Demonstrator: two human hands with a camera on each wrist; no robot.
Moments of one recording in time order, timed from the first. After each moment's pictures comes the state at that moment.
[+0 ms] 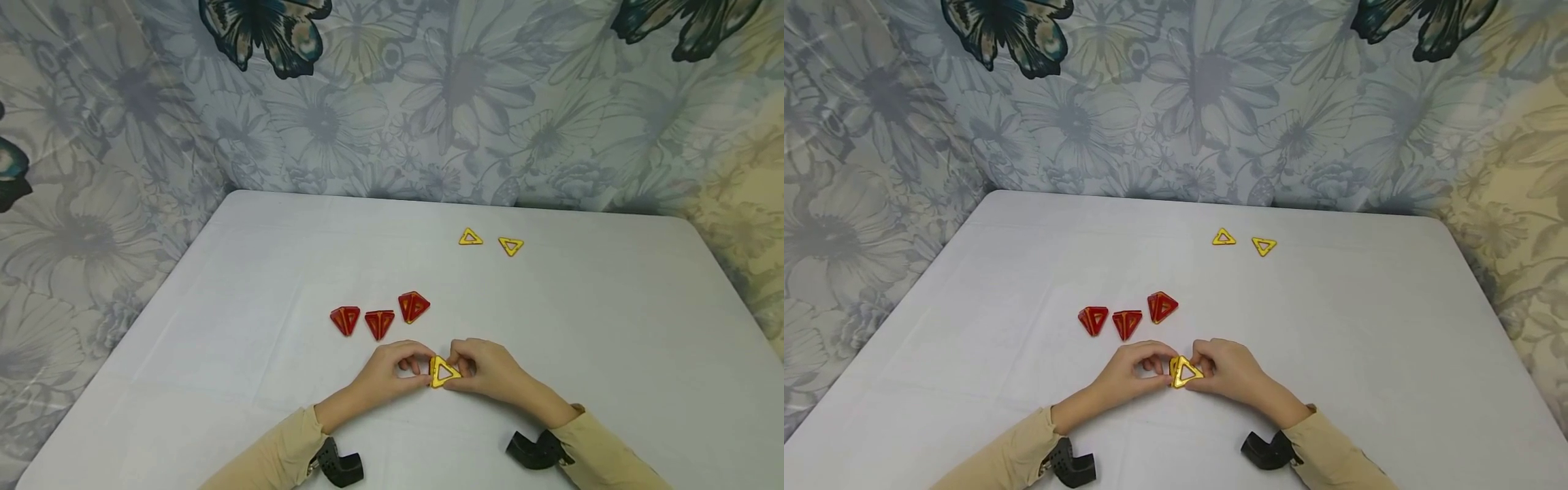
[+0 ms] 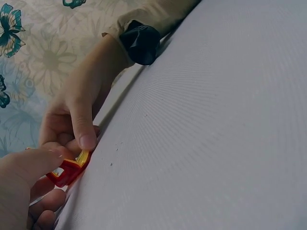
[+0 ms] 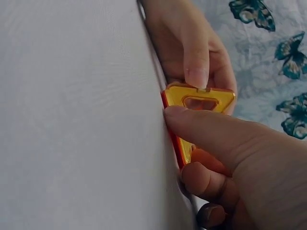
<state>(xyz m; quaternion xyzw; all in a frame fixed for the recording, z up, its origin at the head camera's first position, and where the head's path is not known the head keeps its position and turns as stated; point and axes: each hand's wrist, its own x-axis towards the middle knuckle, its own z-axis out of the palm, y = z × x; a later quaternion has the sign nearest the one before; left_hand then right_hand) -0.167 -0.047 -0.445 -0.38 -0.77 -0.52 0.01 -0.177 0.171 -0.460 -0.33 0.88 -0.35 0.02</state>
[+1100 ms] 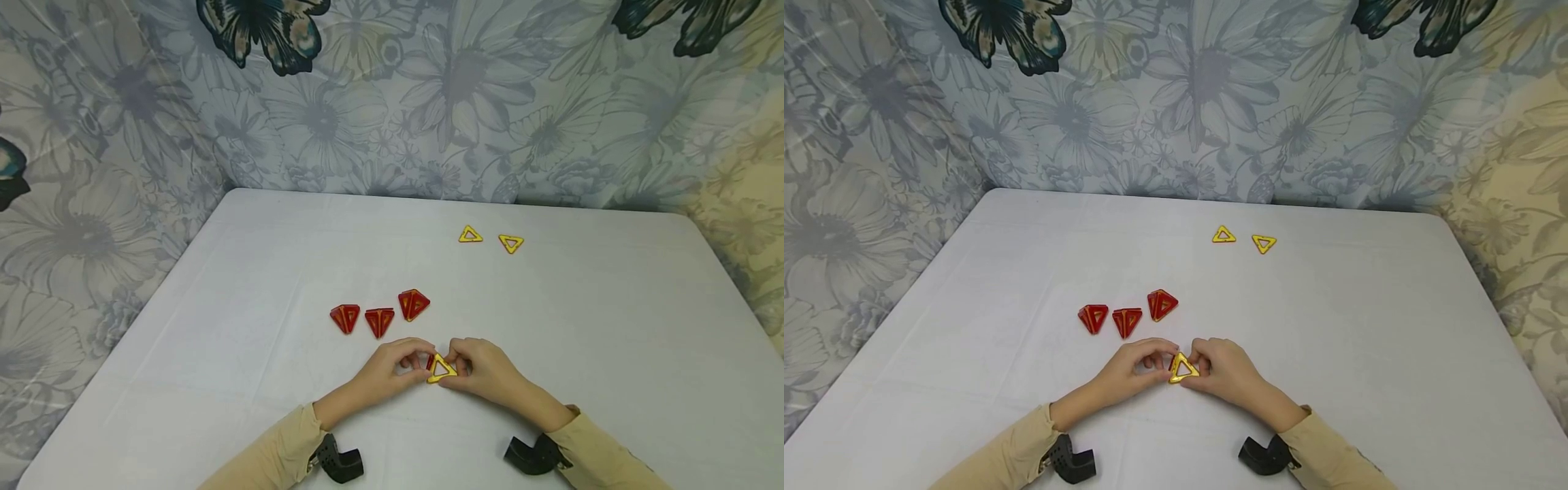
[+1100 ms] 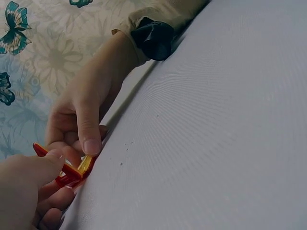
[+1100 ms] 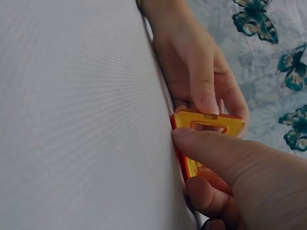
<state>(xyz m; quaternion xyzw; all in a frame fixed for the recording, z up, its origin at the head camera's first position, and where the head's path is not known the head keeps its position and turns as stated) -0.176 -0.049 -0.470 -0.40 -0.77 -0.50 -0.01 -0.172 0.163 -0.464 -0.33 0.87 -0.37 -0.02</state>
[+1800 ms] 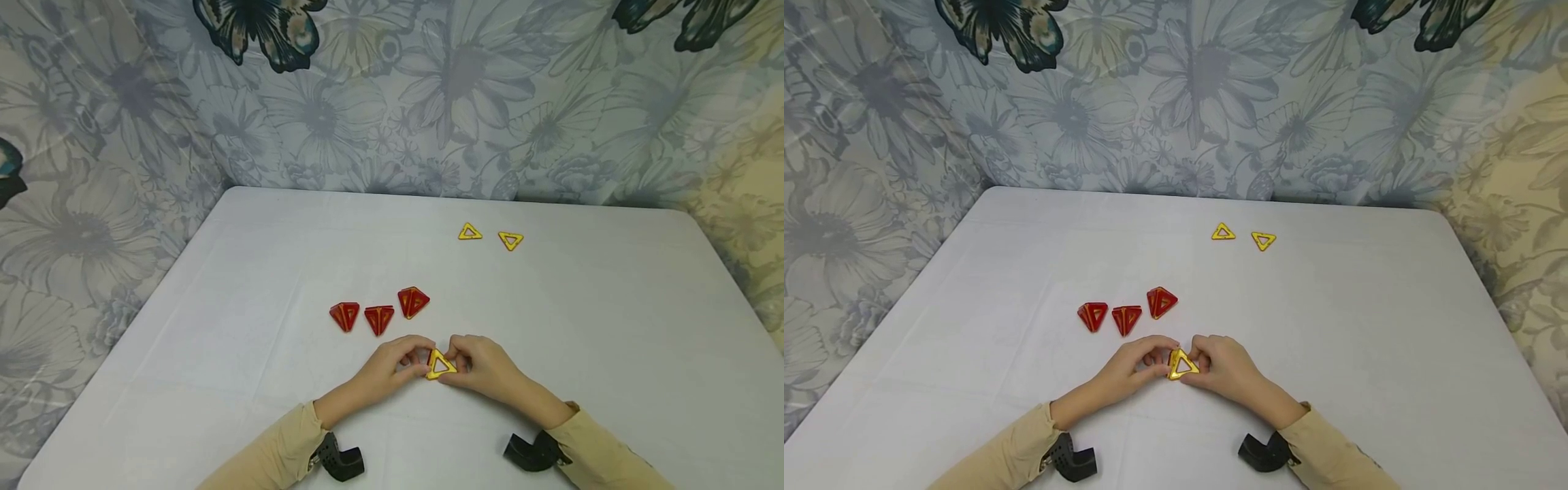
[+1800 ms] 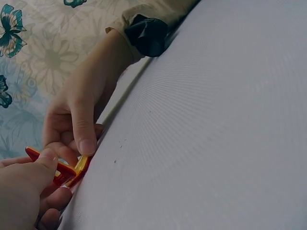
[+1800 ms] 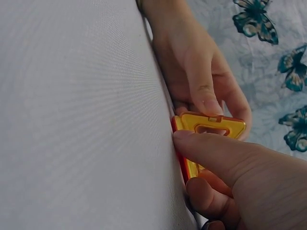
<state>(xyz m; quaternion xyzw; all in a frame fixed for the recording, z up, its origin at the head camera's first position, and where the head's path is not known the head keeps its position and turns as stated) -0.177 -0.049 -0.473 -0.38 -0.79 -0.48 -0.03 -0.173 0.164 -0.464 -0.32 0.87 -0.37 -0.01</state>
